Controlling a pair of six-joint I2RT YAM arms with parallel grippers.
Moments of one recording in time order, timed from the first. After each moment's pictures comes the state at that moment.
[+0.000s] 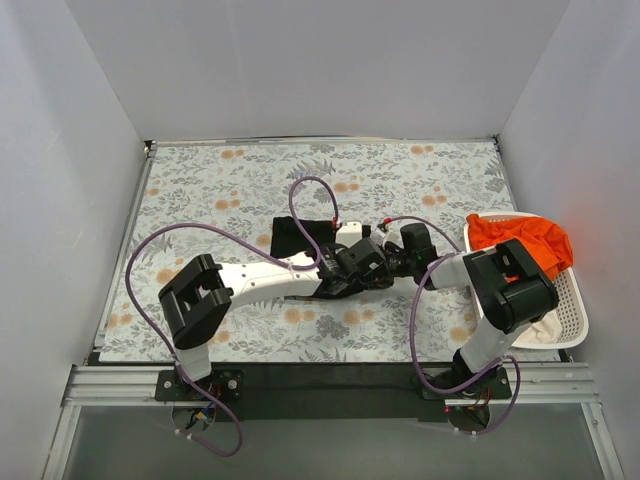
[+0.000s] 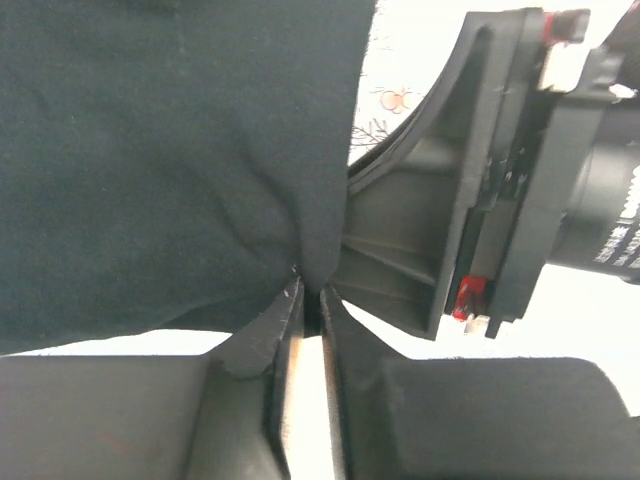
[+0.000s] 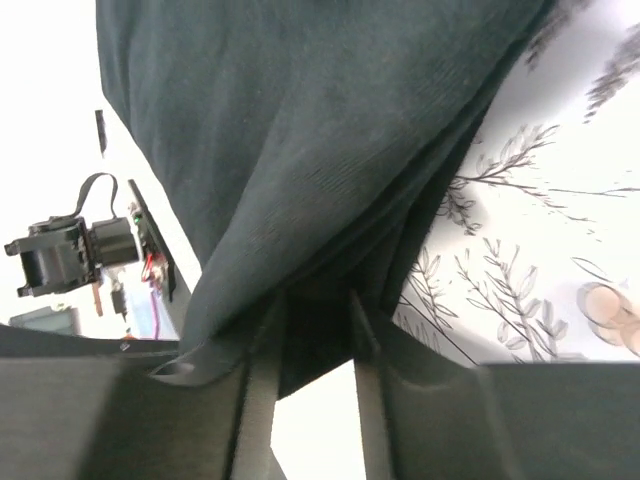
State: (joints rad) left arm -1.11 1.80 1.28 -0.49 -0.41 -0.95; right arm 0.41 1.70 0.56 0.37 -0.80 0.64
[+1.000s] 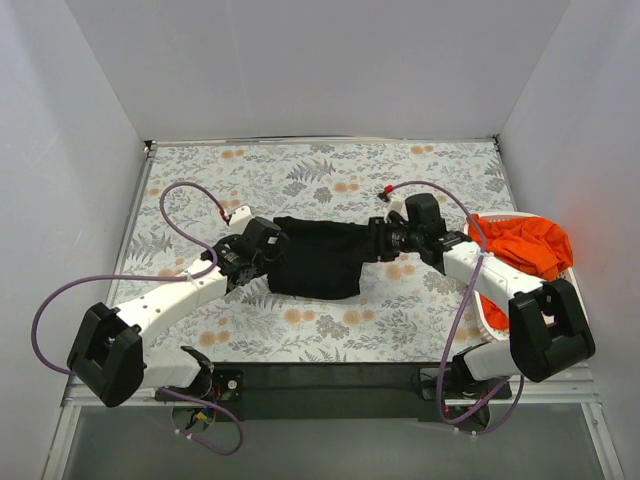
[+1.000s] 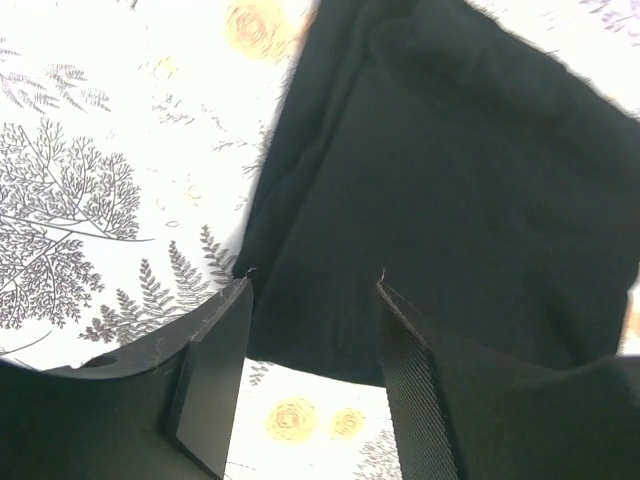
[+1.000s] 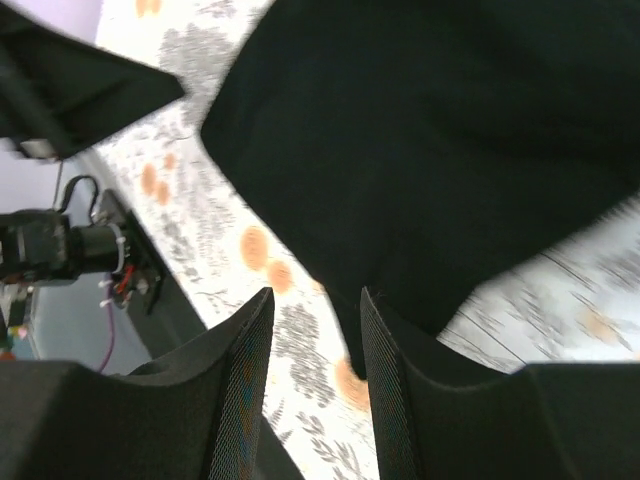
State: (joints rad) left arm -0.65 1.26 0.83 -0.47 -0.40 -0.93; right arm 0.42 1.38 0.78 -0.09 -0.64 0.42
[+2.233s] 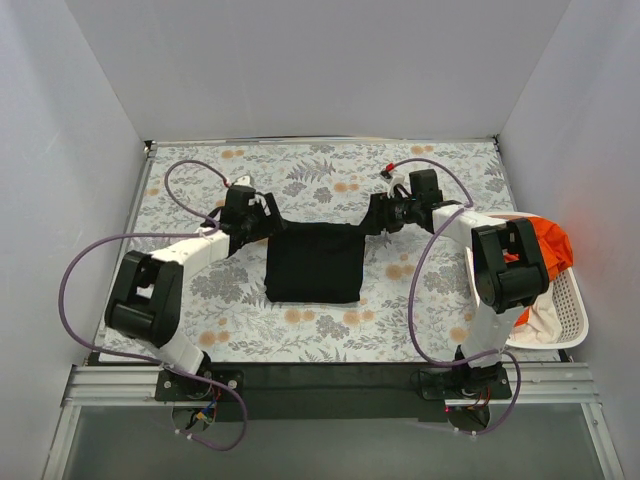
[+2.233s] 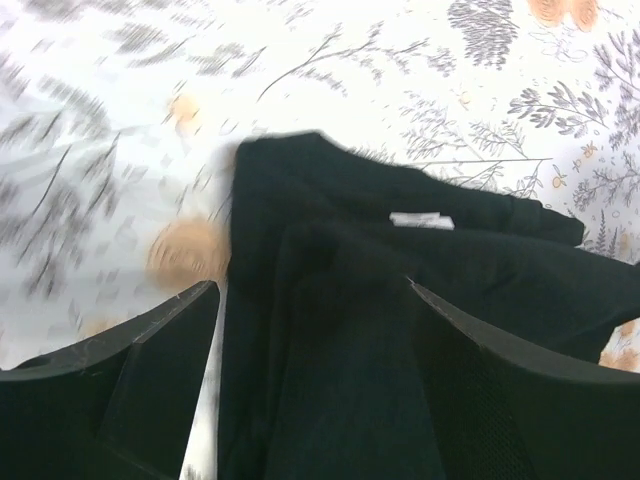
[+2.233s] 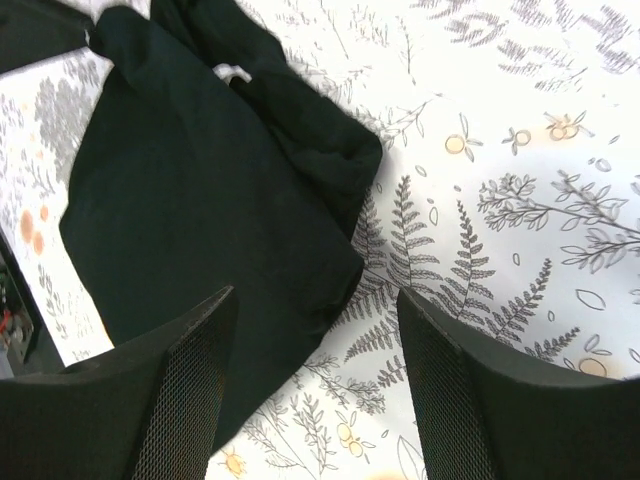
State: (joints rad) left arm -0.34 1.58 0.89 -0.03 -0.01 -0.60; right arm 0.27 1.81 1.08 -0.05 -0.73 0.16
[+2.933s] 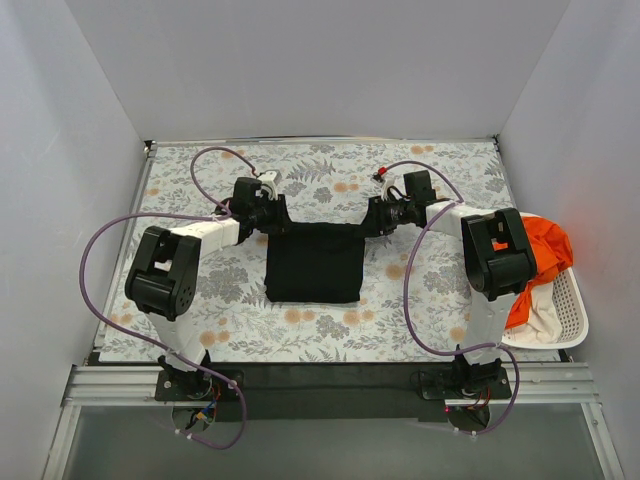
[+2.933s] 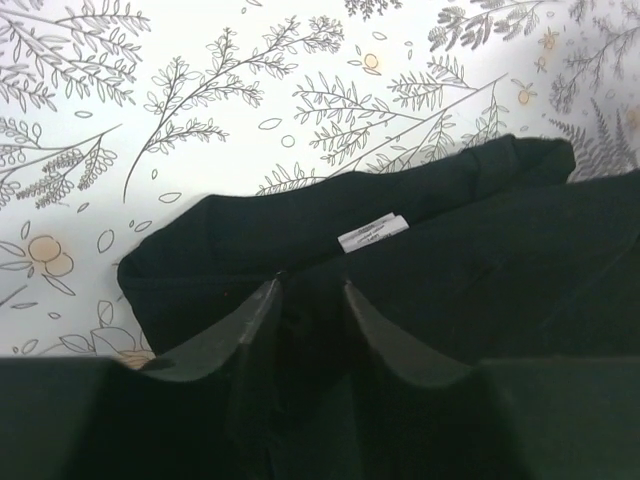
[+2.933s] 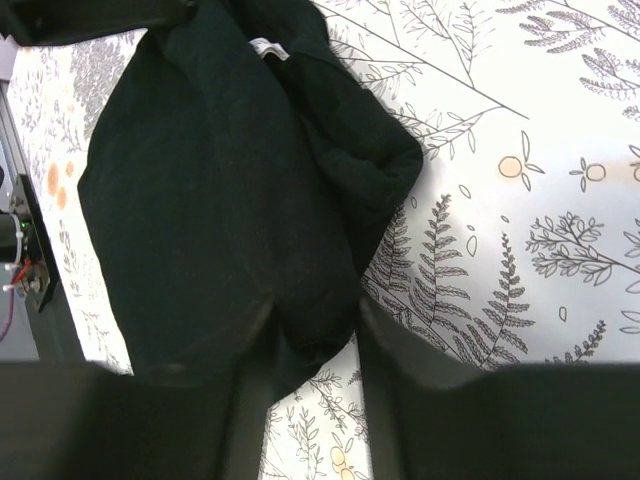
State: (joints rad) left arm -0.32 1.81 1.03 0.07 0.30 -0.26; right arm 0.27 1.93 1.15 -0.06 -0.88 0.07
